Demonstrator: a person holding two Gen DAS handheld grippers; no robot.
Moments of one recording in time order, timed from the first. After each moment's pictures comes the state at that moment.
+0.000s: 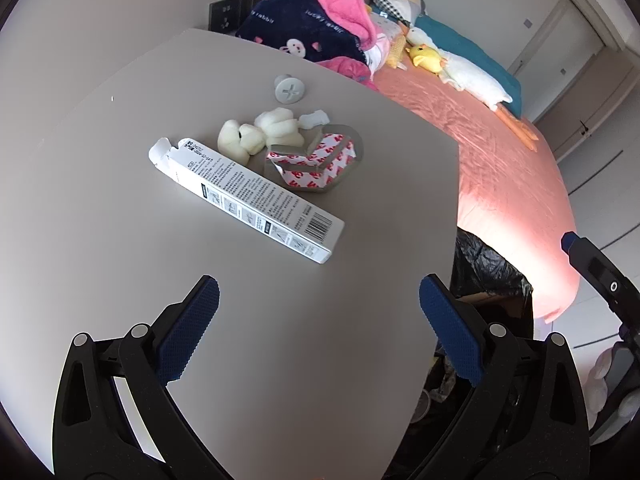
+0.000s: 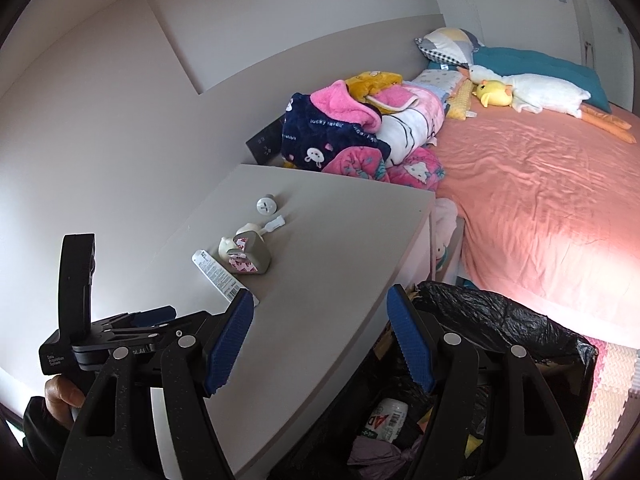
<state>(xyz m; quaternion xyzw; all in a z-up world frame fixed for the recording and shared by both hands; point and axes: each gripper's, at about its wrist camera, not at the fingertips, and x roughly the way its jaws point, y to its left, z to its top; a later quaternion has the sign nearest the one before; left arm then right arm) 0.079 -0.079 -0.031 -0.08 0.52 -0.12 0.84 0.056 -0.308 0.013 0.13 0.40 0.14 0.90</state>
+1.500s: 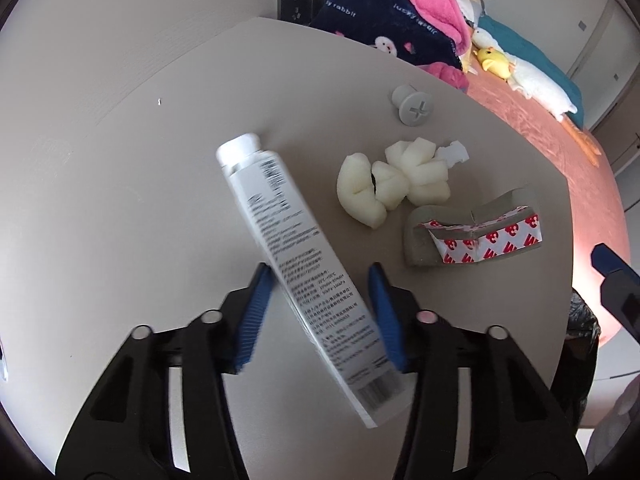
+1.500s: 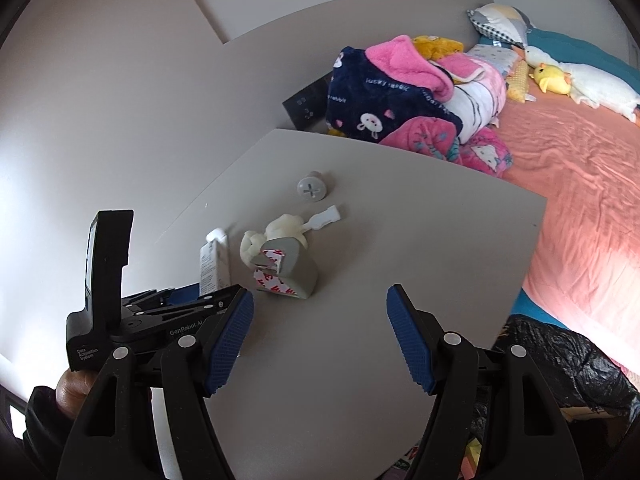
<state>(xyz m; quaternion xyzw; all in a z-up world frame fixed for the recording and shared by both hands) 0.137 -0.023 -0.070 -0.05 0.53 -0.02 0.85 0.140 -0.229 -0.029 0.11 0.44 0.22 0.86</state>
